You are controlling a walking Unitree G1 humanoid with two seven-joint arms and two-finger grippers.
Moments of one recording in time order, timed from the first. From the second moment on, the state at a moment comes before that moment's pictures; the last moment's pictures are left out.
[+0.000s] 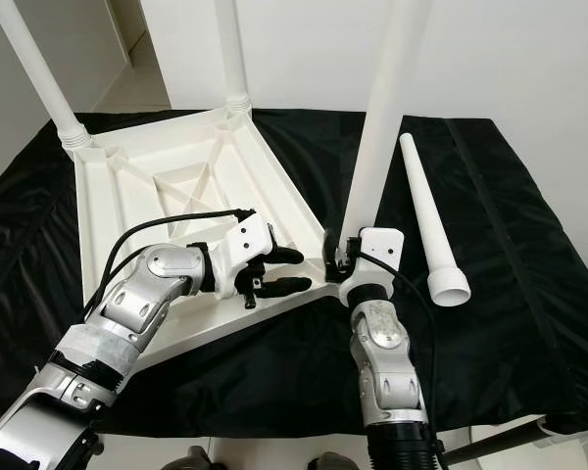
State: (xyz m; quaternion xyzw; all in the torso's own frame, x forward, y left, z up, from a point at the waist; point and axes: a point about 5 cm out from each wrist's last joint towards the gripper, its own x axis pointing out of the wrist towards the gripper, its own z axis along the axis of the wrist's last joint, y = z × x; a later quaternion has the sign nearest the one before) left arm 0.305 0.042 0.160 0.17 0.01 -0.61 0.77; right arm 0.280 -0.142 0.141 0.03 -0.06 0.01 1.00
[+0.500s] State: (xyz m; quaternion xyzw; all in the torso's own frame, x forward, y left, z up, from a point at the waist) left arm 0.307 0.045 0.157 0.17 0.01 -0.61 0.77; right arm 0.276 -0.145 0.144 0.00 -0.06 0.00 1.00
